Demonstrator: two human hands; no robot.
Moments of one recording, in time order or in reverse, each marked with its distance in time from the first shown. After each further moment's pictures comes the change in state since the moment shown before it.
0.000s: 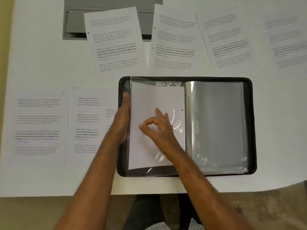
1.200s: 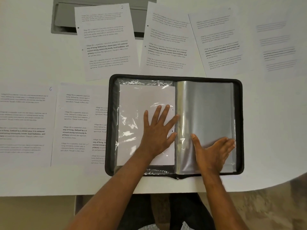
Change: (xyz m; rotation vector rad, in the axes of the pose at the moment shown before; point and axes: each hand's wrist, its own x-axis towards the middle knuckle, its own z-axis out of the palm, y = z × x) left_hand 0.019 -0.115 0.104 1.495 0.057 0.857; right_hand -0.054 0.131 -0.119 -0.381 0.659 0.494
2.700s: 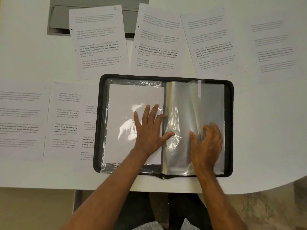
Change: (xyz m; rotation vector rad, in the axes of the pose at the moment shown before) left_hand 0.013 0.032 0.002 -0.103 0.081 -0.227; right_hand 0.033 0.002 -0.022 0.052 0.233 -0.416
